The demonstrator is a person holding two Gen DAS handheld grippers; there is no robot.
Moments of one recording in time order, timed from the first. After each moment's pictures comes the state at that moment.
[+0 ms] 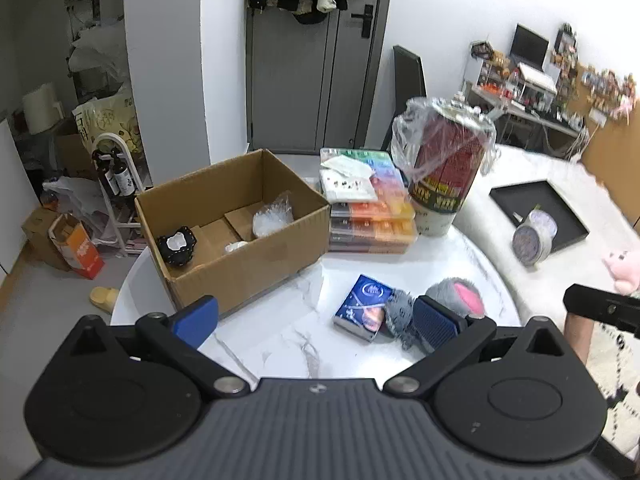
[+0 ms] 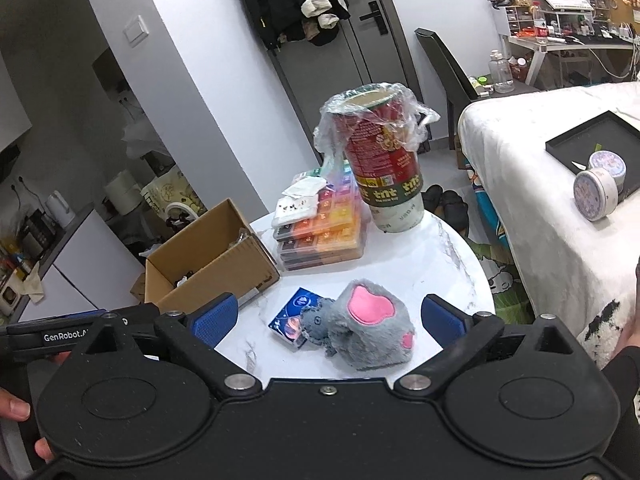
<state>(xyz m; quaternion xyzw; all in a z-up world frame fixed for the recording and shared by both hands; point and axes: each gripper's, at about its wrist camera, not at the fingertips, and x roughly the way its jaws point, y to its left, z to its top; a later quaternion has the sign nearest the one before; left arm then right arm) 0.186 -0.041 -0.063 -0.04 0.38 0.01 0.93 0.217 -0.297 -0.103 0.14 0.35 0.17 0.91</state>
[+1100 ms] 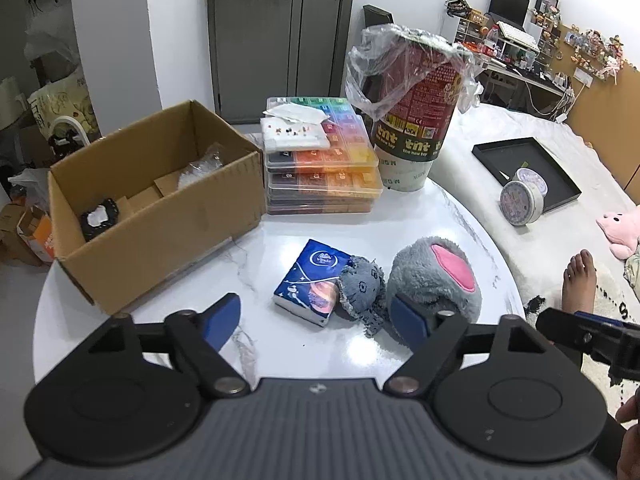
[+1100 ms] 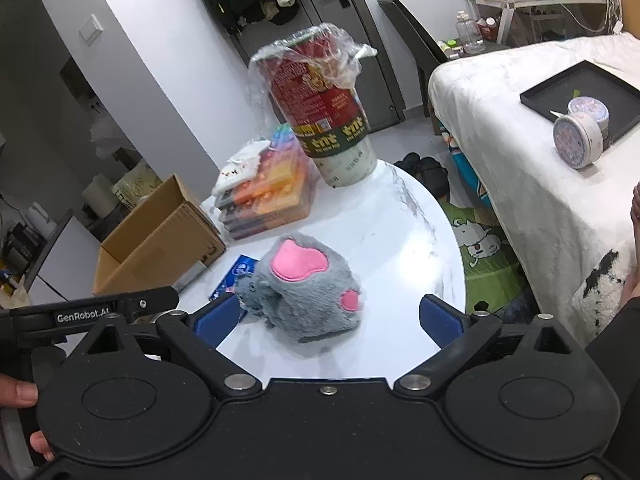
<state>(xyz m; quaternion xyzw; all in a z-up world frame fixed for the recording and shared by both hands) 0.230 -0.091 -0.129 -0.02 0.42 -0.03 0.91 0.234 -0.329 -0.179 0.18 0.38 0.14 0.90</state>
